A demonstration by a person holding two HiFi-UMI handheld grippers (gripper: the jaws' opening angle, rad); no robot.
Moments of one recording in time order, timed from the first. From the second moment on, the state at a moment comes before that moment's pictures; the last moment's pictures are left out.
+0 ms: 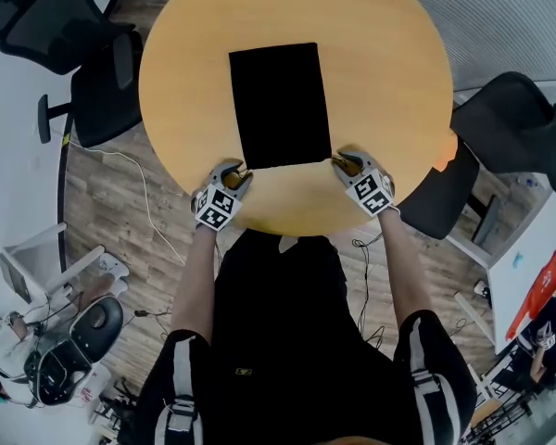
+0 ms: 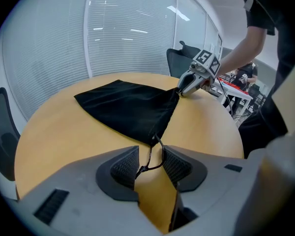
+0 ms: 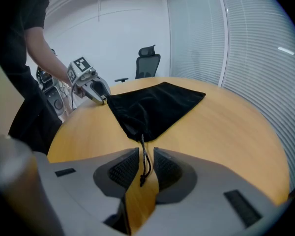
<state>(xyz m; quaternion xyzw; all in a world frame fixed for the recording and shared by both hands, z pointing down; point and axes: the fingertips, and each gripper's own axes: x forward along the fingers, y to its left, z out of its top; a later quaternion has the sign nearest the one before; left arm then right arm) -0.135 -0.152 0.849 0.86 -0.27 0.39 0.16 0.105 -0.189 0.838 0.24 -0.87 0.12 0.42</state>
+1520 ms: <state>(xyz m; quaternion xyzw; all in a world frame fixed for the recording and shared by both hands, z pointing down) -0.137 -0.196 0.709 0.88 -0.38 0.27 0.10 0.087 -0.217 0.705 0.35 -0.89 0.10 0.29</state>
